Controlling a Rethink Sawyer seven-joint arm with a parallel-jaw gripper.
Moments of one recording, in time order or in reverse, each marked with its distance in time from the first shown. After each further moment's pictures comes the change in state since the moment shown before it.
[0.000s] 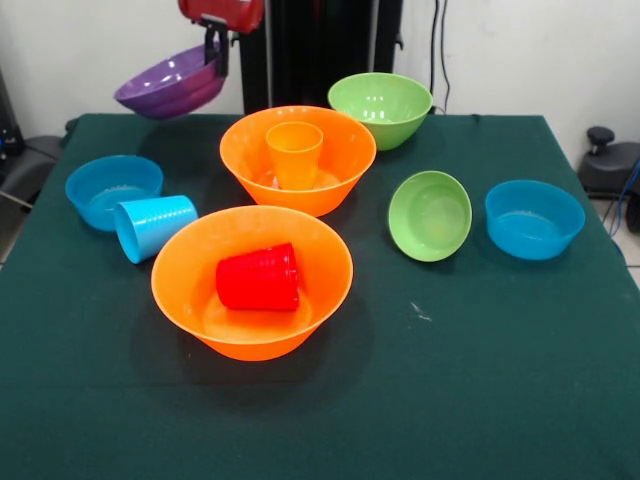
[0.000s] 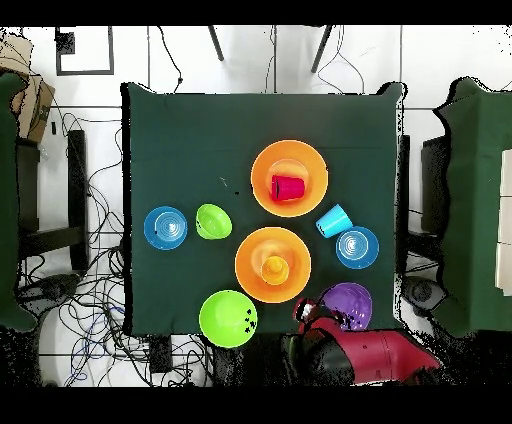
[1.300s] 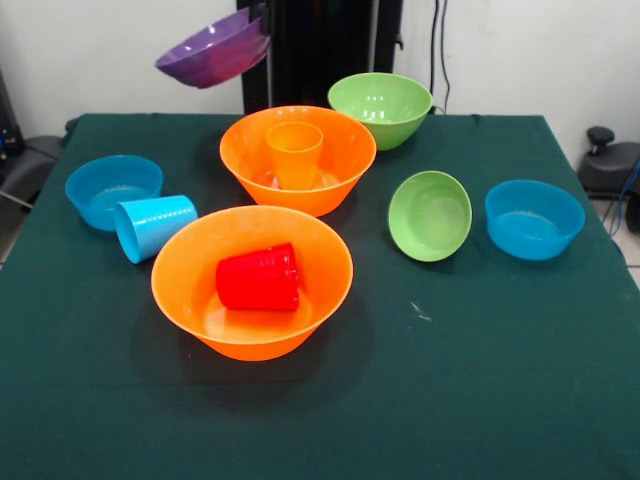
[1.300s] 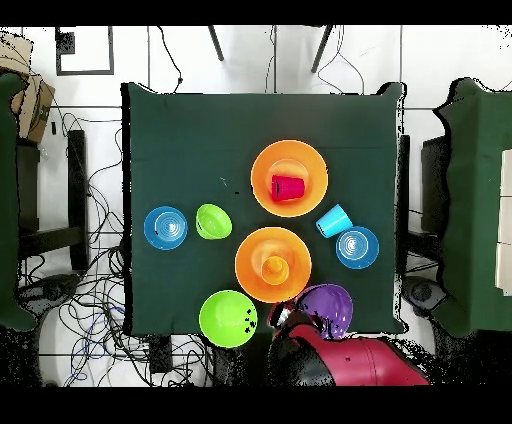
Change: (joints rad) arm -0.099 -0.268 0.279 0.197 0.185 0.129 0.000
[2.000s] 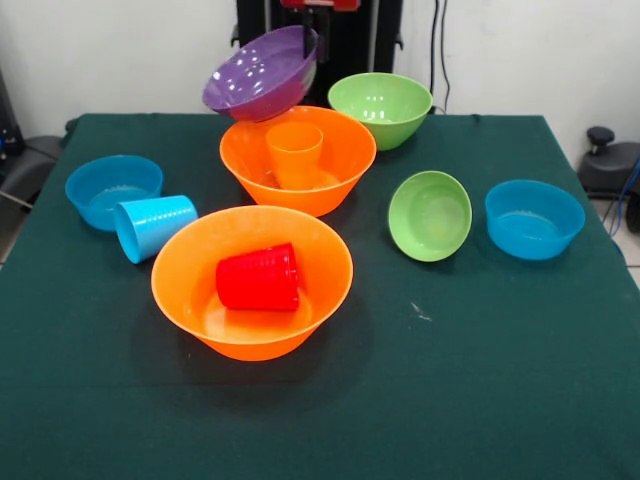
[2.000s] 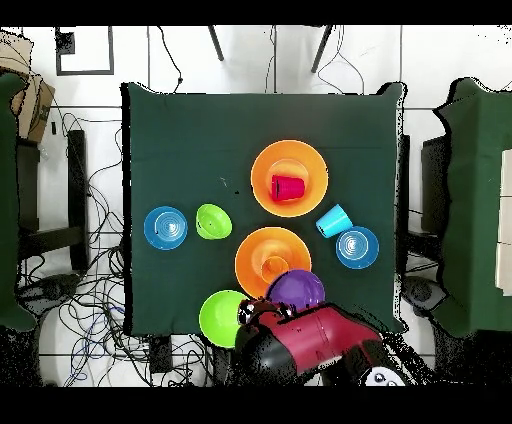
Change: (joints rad) arm 0.196 0.150 -0.007 -0.078 -0.104 0.025 0.000
